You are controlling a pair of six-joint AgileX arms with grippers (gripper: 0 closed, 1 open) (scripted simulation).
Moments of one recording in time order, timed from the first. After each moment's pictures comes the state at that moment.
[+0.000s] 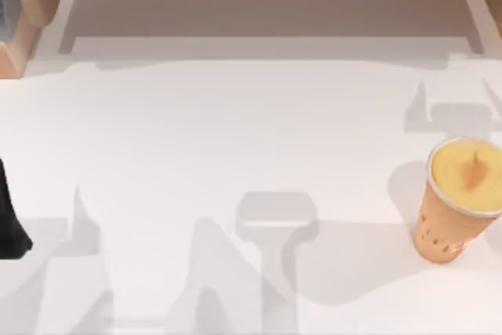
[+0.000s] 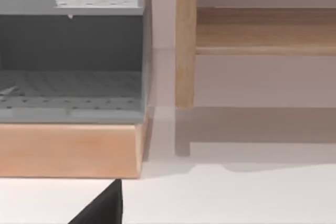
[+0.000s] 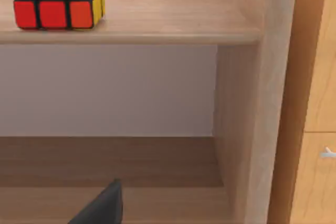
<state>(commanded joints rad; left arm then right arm) 0.00 0.00 0.00 0.00 0.00 0.00 0.22 0.87 0.82 0.07 0.23 0.01</state>
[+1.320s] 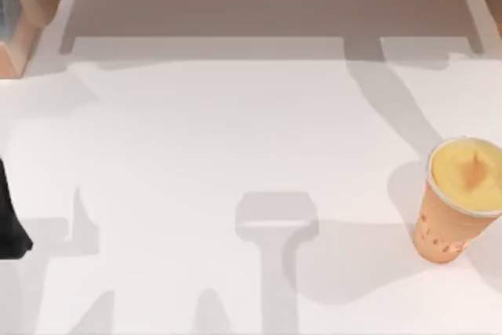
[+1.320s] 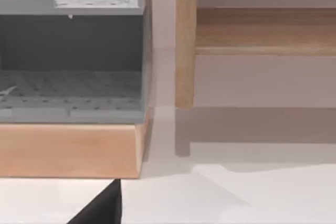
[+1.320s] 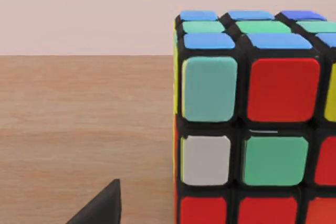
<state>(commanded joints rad) 0.00 0.00 0.00 0.00 0.00 0.00 0.39 1.78 1.66 0.11 0.42 0.02</state>
